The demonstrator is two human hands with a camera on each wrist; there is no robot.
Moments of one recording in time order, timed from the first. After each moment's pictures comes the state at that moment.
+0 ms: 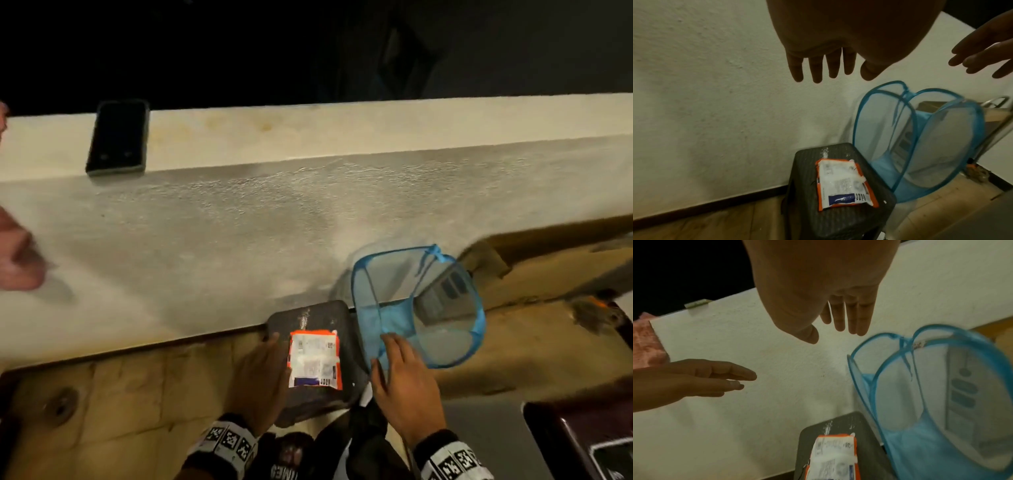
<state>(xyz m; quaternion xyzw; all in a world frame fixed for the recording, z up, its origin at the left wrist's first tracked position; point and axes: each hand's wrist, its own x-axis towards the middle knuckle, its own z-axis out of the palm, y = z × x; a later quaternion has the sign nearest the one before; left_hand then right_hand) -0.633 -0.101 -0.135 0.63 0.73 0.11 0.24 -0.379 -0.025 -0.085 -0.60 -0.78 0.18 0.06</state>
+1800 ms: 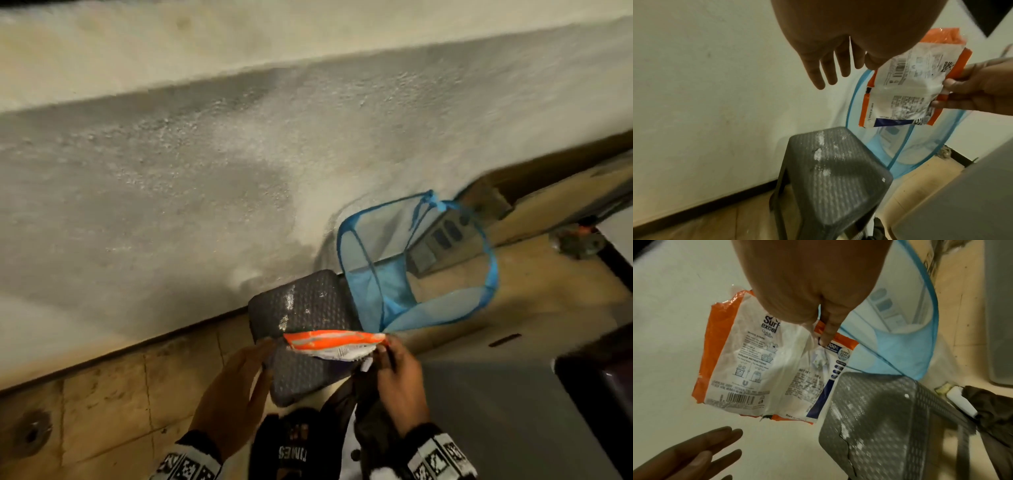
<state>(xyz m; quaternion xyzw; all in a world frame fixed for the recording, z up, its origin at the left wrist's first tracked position) -0.658 -0.095 -0.204 0.64 0.68 0.18 0.31 -0.391 -0.034 -0.203 -0.68 -0.52 0.40 0.32</state>
